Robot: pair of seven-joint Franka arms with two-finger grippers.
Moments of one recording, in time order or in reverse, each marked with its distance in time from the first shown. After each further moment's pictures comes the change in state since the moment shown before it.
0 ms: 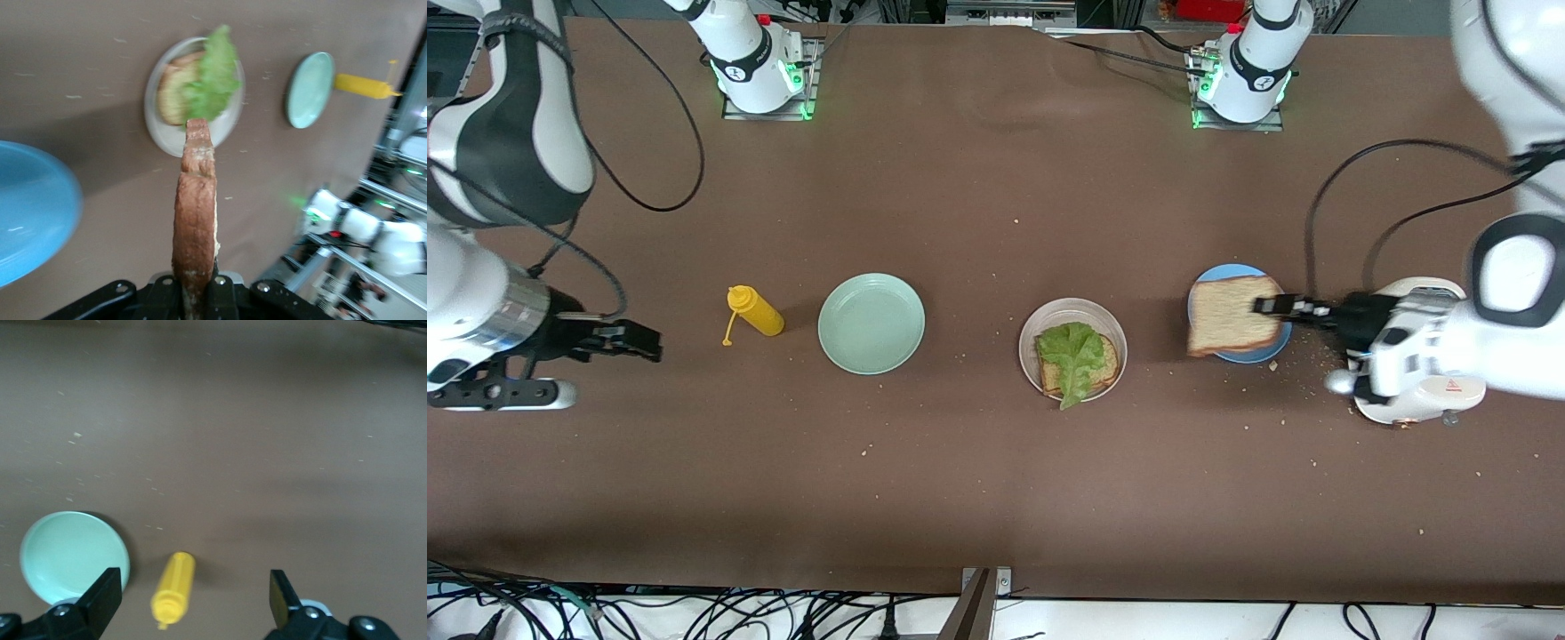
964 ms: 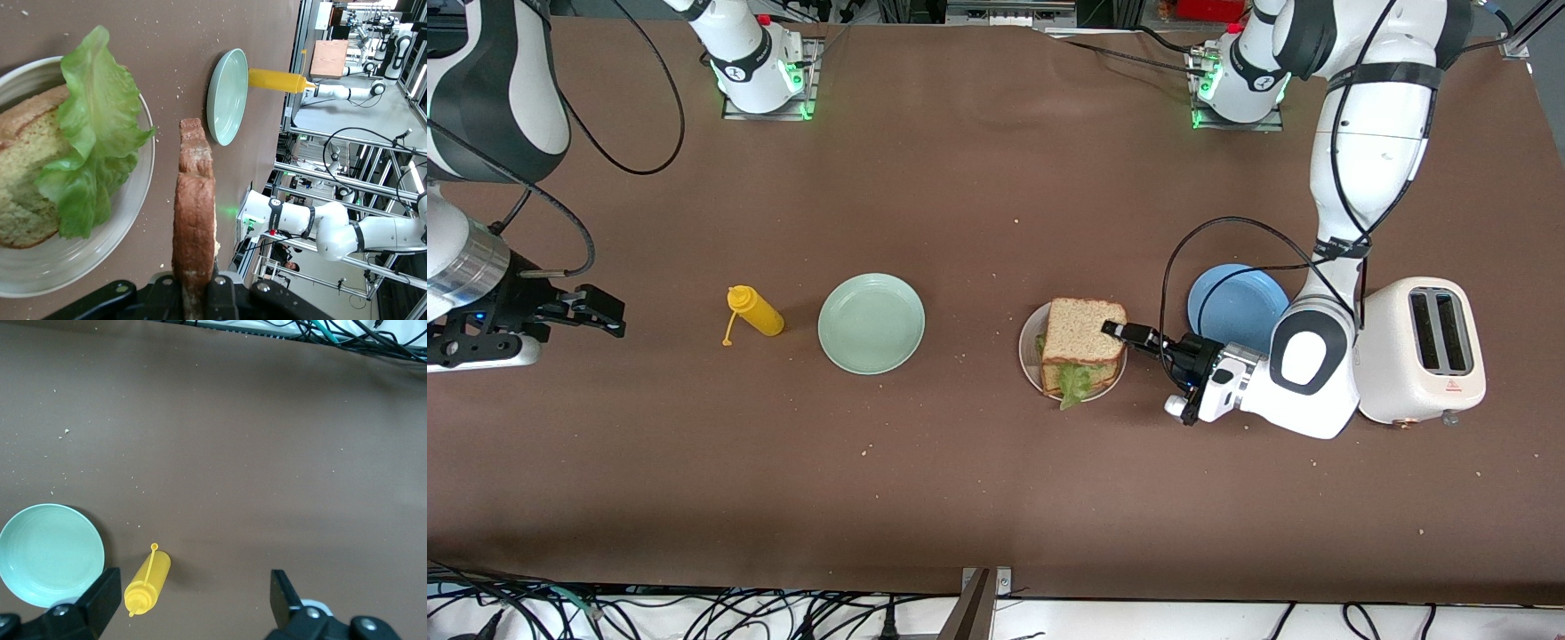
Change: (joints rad) left arm -0.122 0.263 -0.002 0.010 -0.336 0.104 0.324; right arm 0.007 -0.184 -0.018 -0.229 0.000 0.153 -0.047
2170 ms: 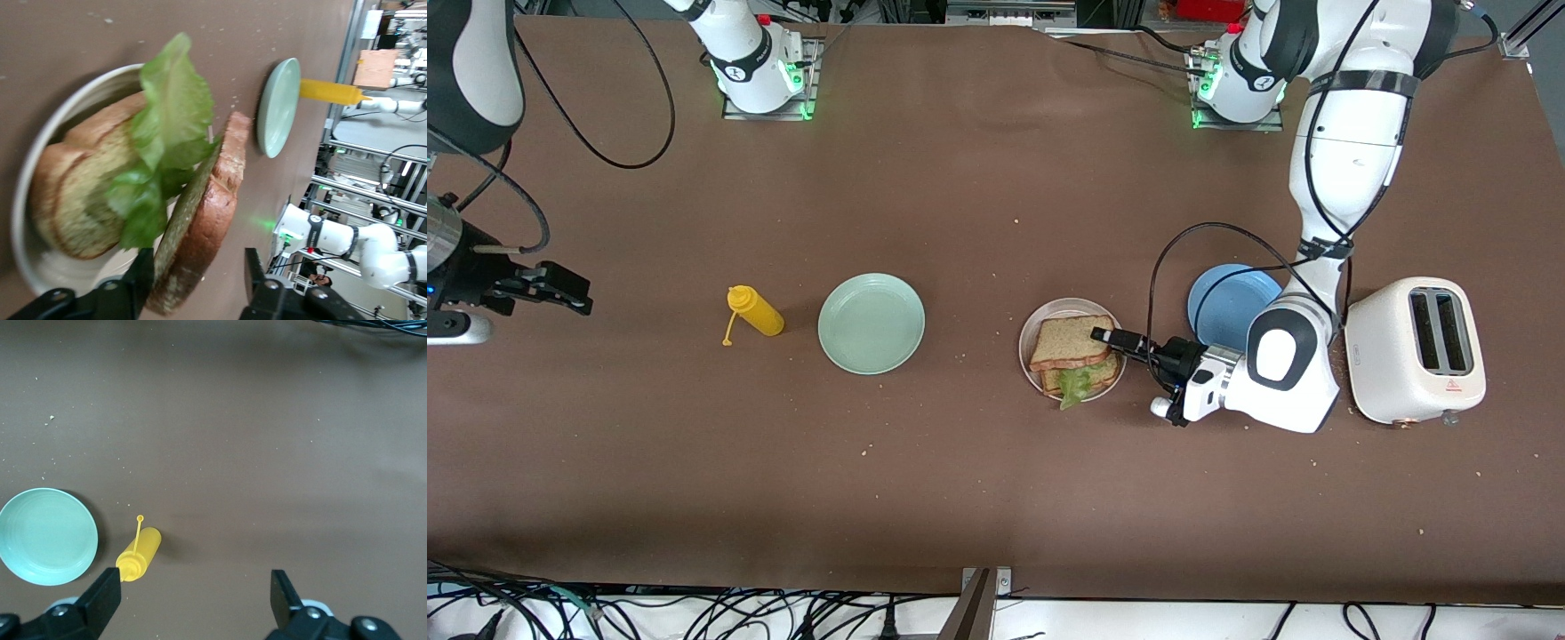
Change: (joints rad) left arm -0.047 0.010 0.032 -0.031 0.073 0.119 -0.035; right arm -0.010 -0.059 -0.037 0.011 0.000 -0.122 0.018
